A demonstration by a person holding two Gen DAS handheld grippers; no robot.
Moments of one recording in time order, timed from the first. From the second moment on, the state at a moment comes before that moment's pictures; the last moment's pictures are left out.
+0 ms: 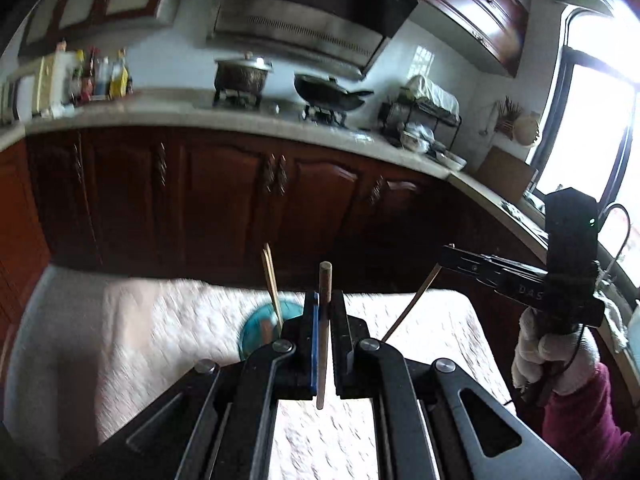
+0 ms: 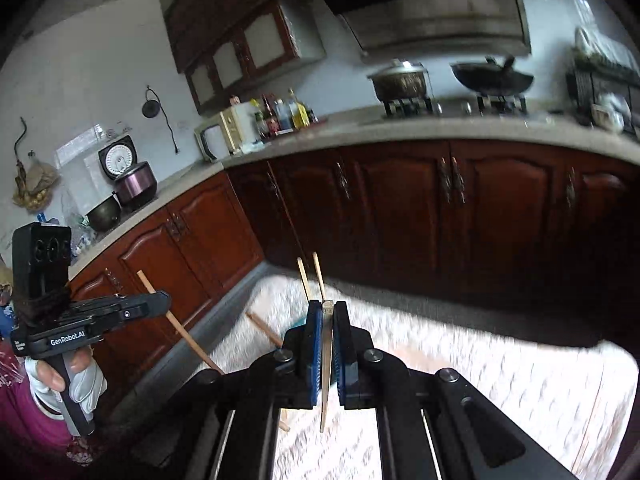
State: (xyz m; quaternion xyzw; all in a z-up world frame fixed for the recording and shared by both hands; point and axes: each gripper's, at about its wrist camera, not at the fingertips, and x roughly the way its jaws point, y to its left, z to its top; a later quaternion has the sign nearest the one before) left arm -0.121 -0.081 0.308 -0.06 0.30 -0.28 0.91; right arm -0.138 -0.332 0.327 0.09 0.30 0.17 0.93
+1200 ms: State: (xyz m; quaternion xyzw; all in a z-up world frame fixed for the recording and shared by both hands) left arm -0.076 -0.098 0.225 -0.03 0.33 -0.20 0.92; right arm -0.038 -0.294 0.232 0.11 0.38 0.16 0.91
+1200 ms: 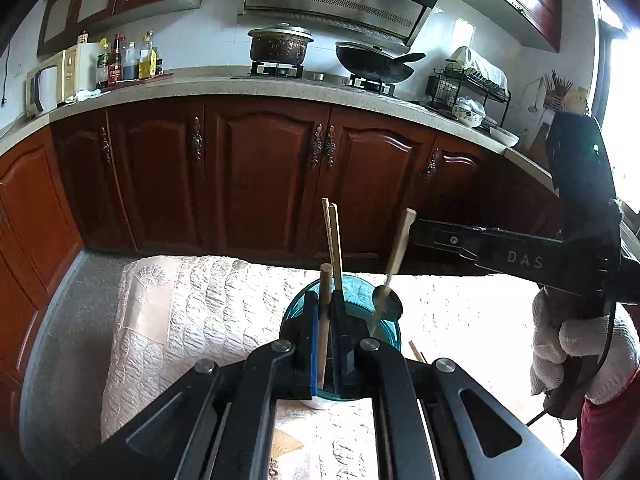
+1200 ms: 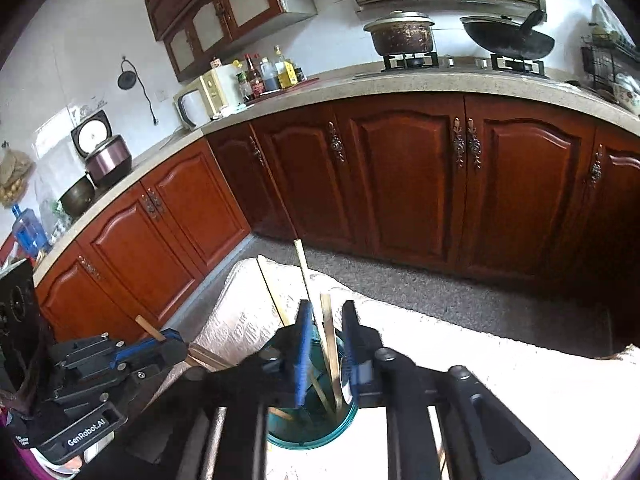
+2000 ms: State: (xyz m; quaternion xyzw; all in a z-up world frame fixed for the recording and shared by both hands) left arm -0.144 -0.109 0.269 -0.04 0.30 -0.25 0.92; right arm -0.150 -0.357 0.211 0.14 0.40 0.09 0.90
